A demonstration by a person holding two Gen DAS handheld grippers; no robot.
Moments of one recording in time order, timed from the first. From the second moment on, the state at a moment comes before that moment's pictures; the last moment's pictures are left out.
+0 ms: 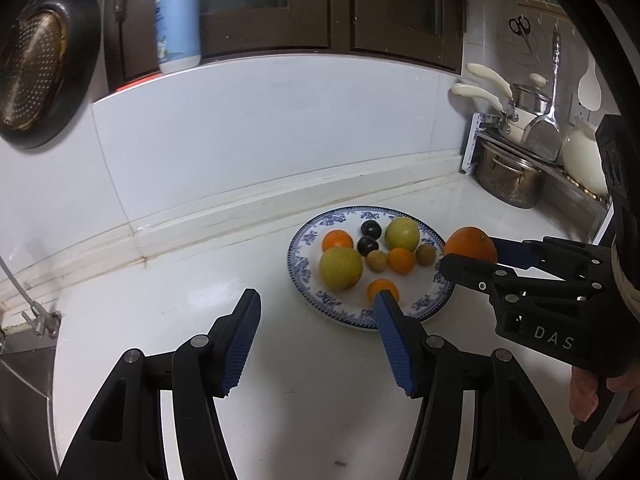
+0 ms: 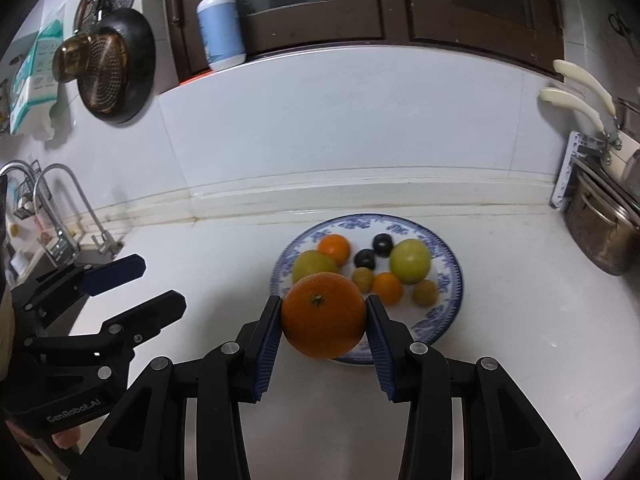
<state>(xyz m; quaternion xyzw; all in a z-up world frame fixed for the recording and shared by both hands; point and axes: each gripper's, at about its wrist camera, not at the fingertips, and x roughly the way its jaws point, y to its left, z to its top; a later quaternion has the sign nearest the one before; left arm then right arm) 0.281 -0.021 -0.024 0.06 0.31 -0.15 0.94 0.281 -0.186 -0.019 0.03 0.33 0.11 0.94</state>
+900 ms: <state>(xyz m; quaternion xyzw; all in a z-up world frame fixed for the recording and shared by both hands) 0.332 -0.055 -0.072 0.06 0.37 -0.11 0.92 0.364 -0.223 -0.101 0.05 0.43 0.12 0.89</state>
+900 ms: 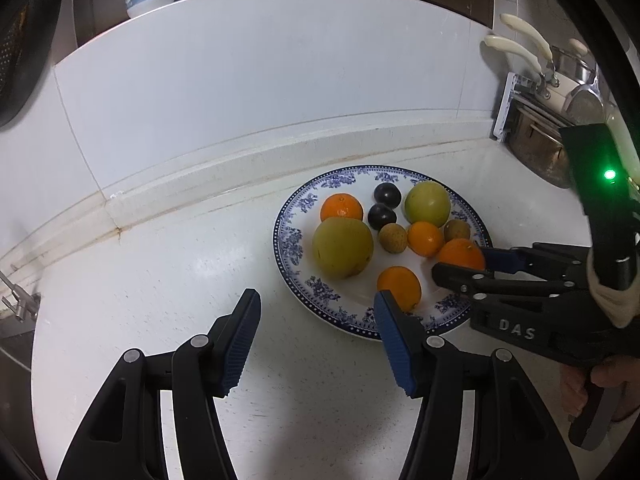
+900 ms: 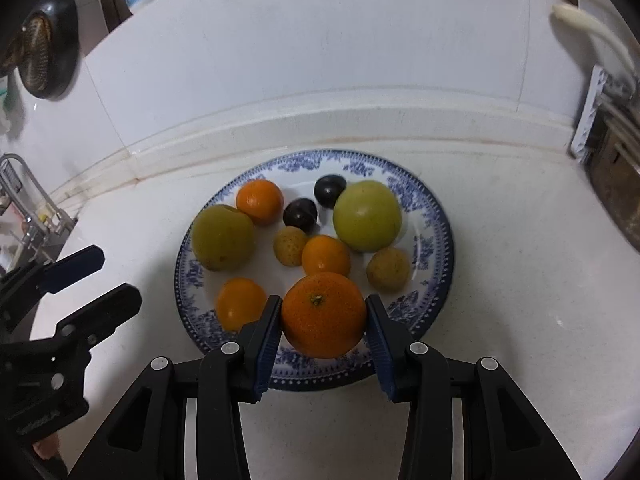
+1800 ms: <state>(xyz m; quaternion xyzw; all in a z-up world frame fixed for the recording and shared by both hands) 0.284 -0.041 -0.026 0.06 0.32 -0.14 0.94 0.283 -0.225 -0.050 0.07 0.36 0.07 0.93</state>
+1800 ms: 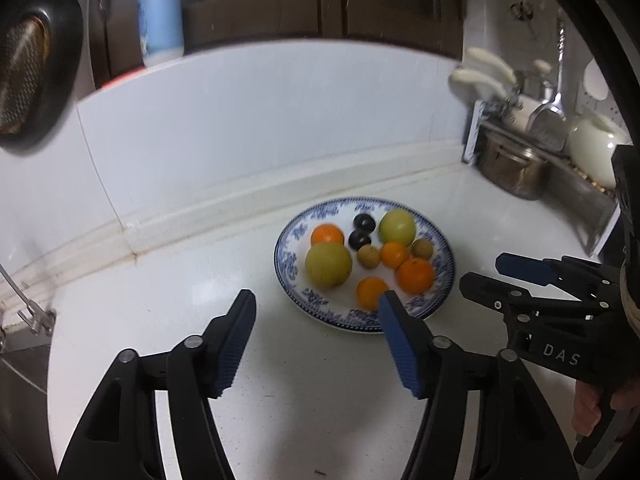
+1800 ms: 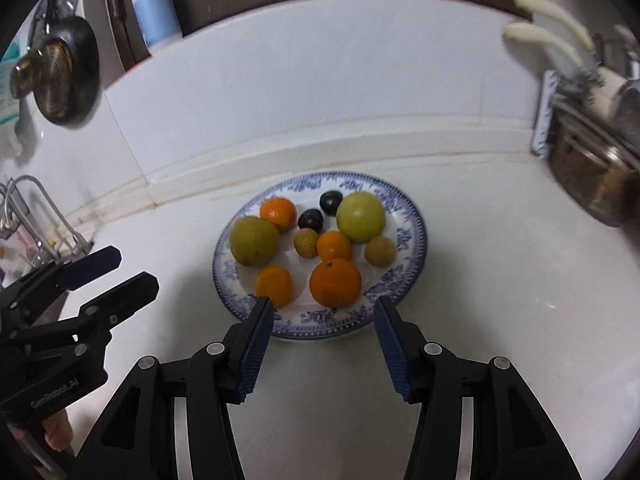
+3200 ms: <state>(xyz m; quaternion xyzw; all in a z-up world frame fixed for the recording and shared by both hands) 0.153 0.009 0.023 0.05 0.25 -0.12 0.96 0.127 -0.196 0.020 0.06 0.28 0.02 0.96</state>
